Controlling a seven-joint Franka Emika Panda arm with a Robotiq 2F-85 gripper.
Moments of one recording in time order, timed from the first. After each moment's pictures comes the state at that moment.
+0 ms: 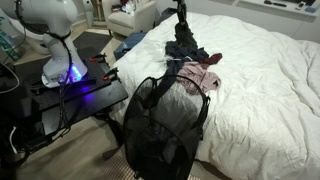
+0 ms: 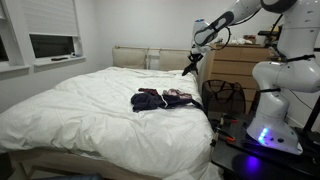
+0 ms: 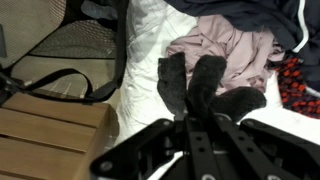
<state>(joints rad) 1.00 0.05 -1.49 -2.11 -0.33 2.37 0.66</state>
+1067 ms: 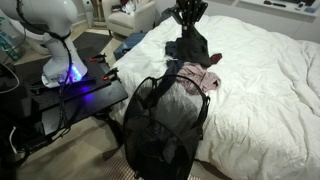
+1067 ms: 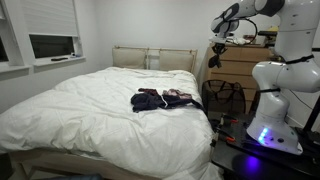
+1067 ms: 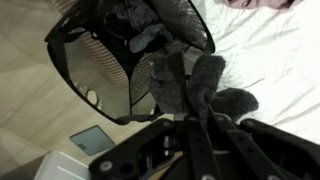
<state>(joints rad) 1.02 0.21 -1.96 -2.01 0.08 2.18 0.84</state>
